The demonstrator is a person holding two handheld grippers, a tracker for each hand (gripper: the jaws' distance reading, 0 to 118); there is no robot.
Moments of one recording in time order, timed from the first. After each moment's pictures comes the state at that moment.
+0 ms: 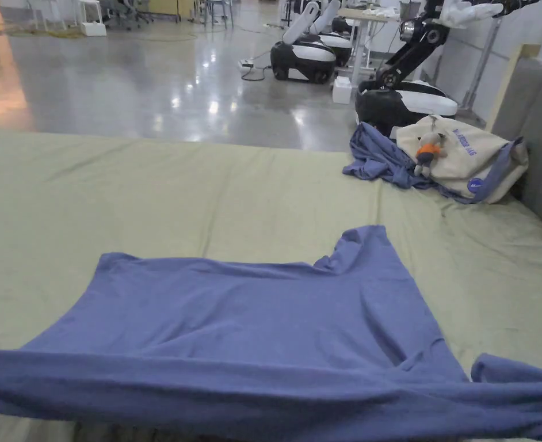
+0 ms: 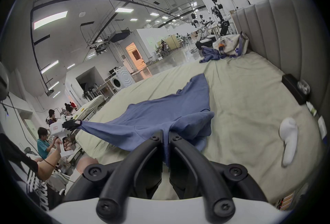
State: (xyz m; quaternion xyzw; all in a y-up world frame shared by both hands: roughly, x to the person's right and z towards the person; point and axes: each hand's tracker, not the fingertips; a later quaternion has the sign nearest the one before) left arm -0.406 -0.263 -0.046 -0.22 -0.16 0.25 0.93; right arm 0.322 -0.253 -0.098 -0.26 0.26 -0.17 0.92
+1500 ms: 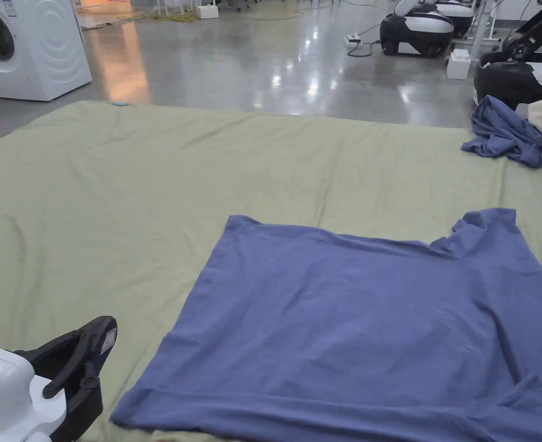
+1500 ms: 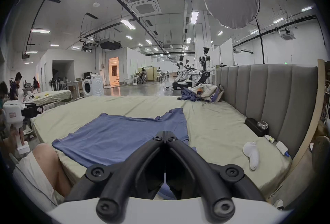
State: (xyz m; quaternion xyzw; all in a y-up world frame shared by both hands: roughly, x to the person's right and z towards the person) left arm -0.313 -0.274 0.061 -0.09 0.04 -0.03 0.99; right arm 0.231 -0.274 0.015 -0.07 0.11 0.00 0.99
